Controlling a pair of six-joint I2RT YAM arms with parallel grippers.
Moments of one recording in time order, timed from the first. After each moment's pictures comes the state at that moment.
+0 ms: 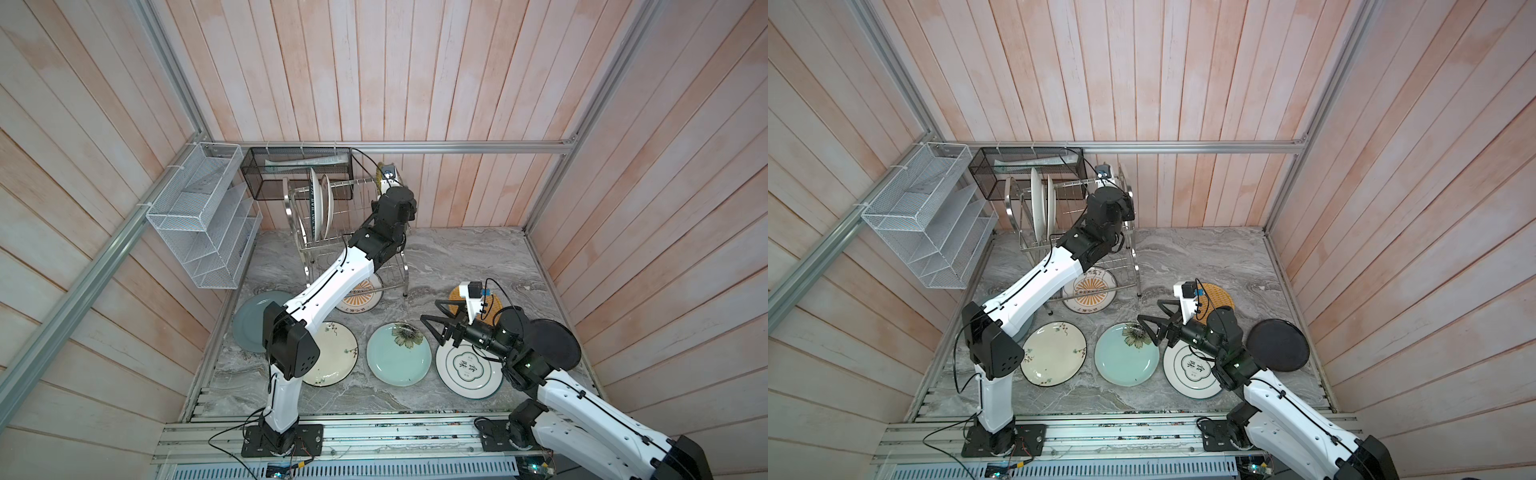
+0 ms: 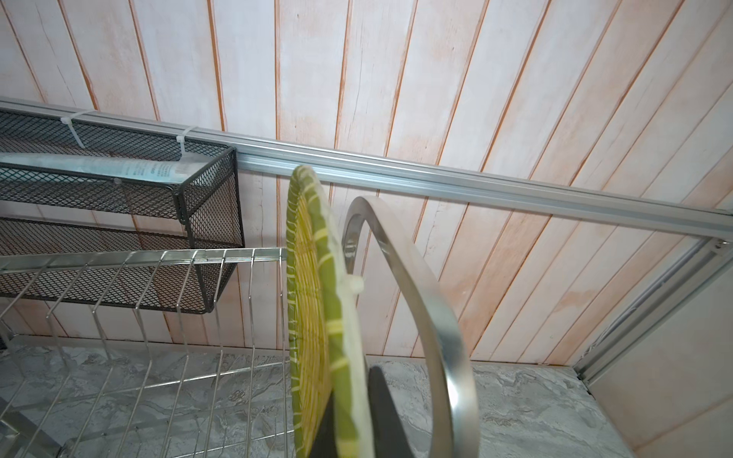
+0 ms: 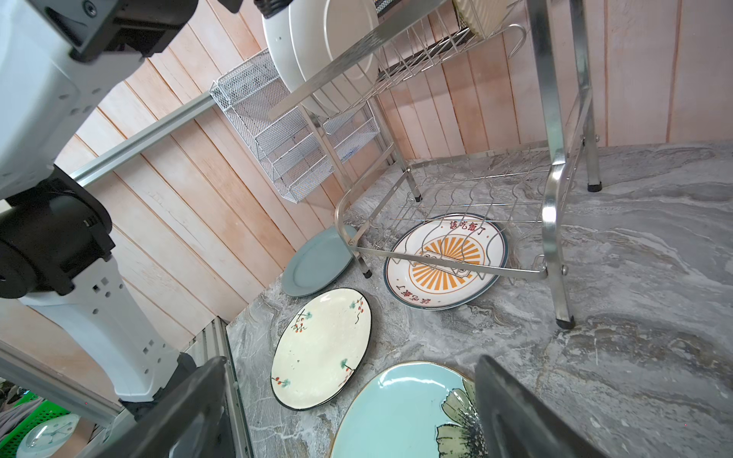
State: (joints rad) left arm -0.69 1.99 2.08 -0.23 -0.61 -0.25; right arm 0.61 0.82 0.43 0.33 -0.42 0.49
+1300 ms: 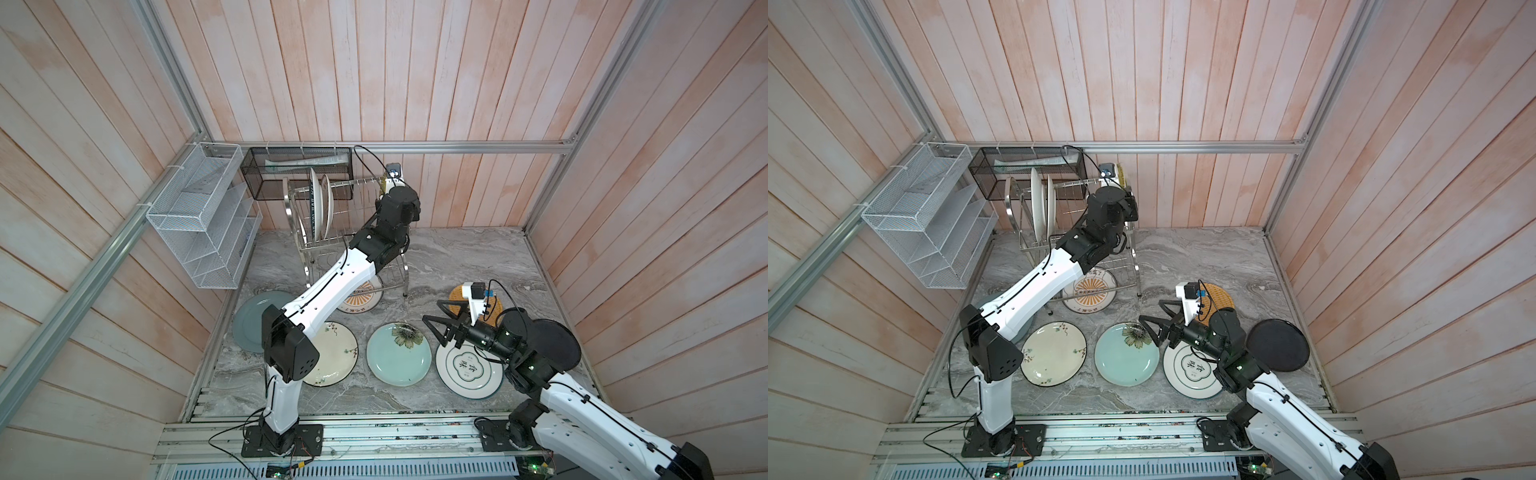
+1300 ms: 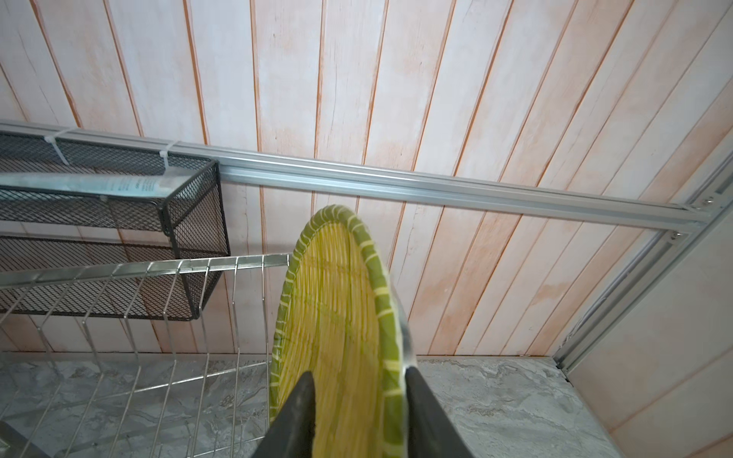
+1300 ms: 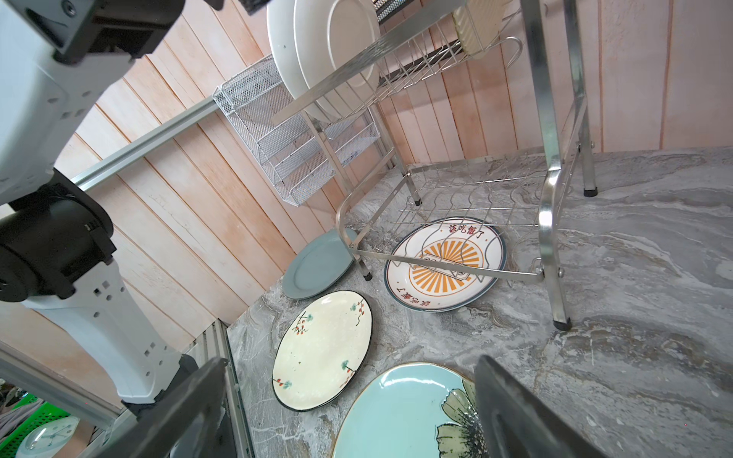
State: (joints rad) left arm -0.72 1.96 2.09 -0.24 -0.60 -0.22; right arm 0.61 0.78 0.43 0.30 -0.41 0.49
